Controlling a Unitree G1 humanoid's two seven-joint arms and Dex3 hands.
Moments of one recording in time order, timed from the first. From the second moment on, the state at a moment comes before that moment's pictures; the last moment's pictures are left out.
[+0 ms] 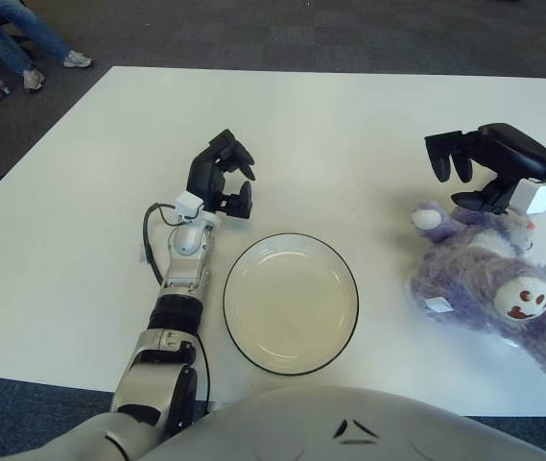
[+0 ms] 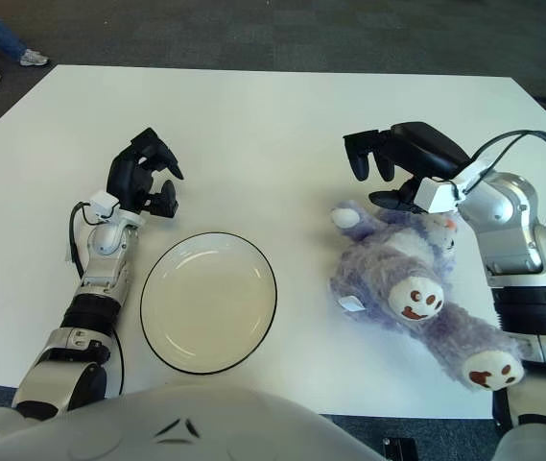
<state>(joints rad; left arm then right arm) -0.27 0.02 0.04 0.43 -0.07 -0.60 -0.13 -0.28 -0.79 -0.11 0.01 -0.29 -0.46 0.41</state>
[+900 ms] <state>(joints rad) -0.27 0.02 0.04 0.43 -0.07 -0.60 -0.13 -0.26 -0.69 -0.17 -0.20 -0.28 -0.08 0.34</state>
